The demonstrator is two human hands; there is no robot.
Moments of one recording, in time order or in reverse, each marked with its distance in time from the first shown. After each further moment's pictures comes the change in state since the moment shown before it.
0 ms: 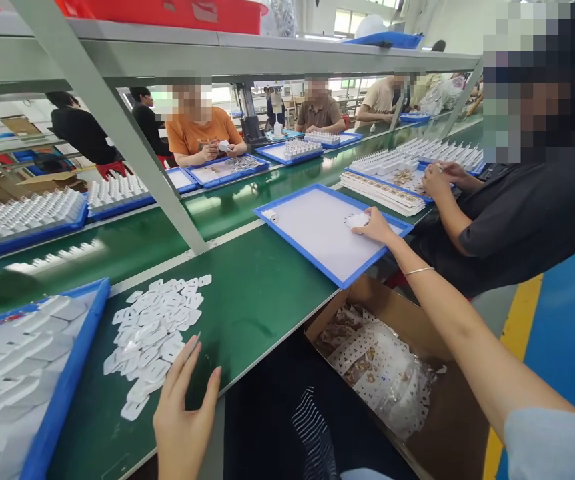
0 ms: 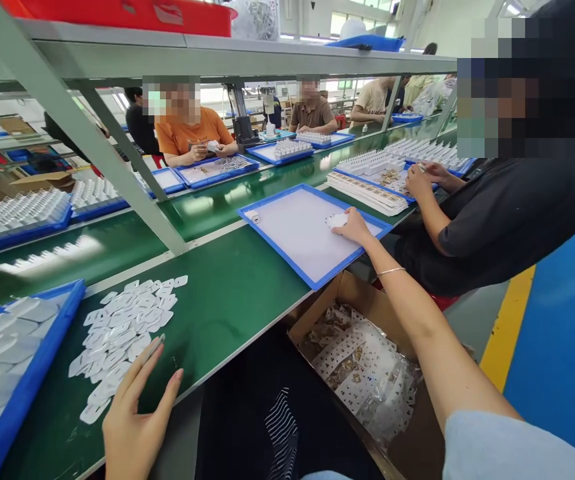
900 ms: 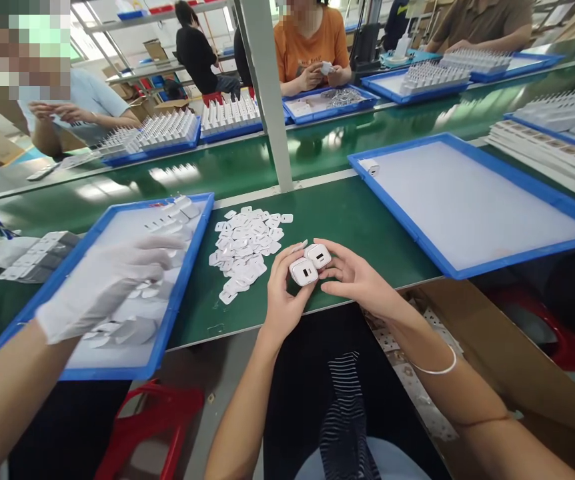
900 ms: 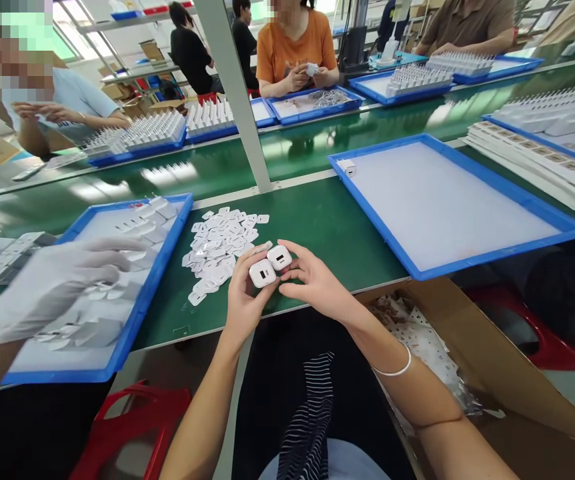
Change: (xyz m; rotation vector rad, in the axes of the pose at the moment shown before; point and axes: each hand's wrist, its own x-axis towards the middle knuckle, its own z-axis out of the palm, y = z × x) left_hand 0.020 0.017 0.041 -0.544 -0.038 0.017; right_hand -0.233 -0.179 0.101 1.039 -0.979 -0.175
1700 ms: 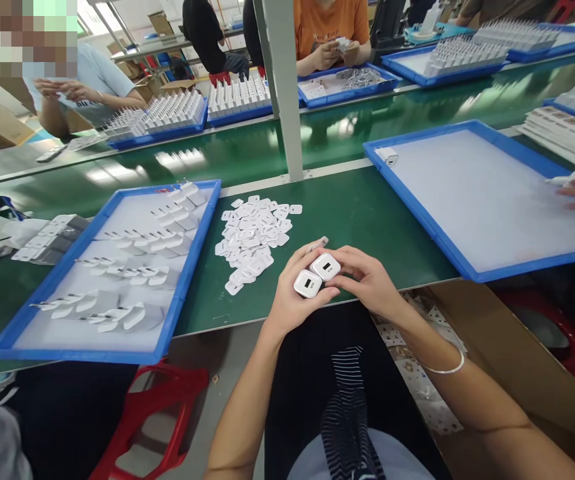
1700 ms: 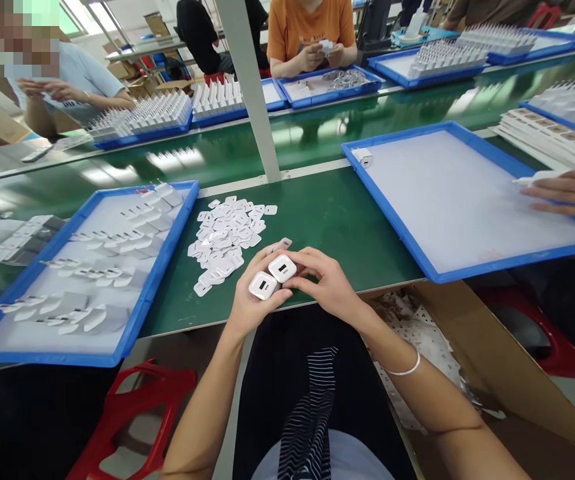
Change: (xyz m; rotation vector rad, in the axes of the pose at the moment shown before) left_hand 0.002 0.009 -0.002 -0.212 -0.156 -0.097; right_hand 0.004 0.031 -0.009 -0.207 0.009 -0.293
